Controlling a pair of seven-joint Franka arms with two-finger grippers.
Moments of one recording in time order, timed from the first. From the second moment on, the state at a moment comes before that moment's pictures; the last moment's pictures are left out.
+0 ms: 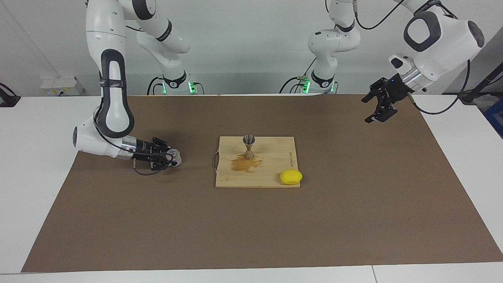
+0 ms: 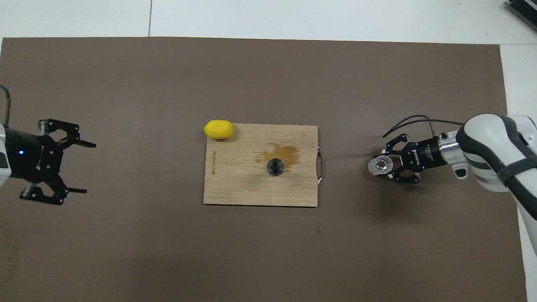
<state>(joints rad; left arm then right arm) 0.03 -0.14 -0.02 -1.90 -0.35 1.65 1.75 -0.22 0.35 0.05 -2.03 0.78 1.90 0.79</state>
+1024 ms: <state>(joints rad) 0.03 -0.19 -0.08 -1.87 -0.19 1.66 0.89 0.12 0.14 0.05 -1.96 0.67 2.13 1.35</state>
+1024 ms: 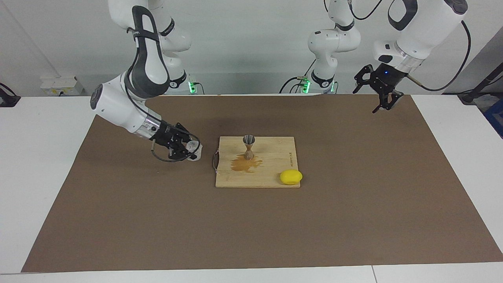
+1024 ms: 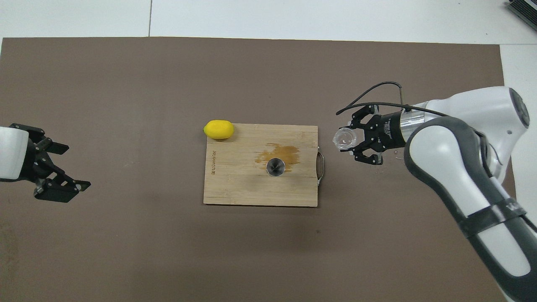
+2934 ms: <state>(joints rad) 0.05 -0.19 -0.07 -1.88 -0.03 1.72 0.25 0.50 0.15 0.06 -1.91 -0.06 2.23 1.84</state>
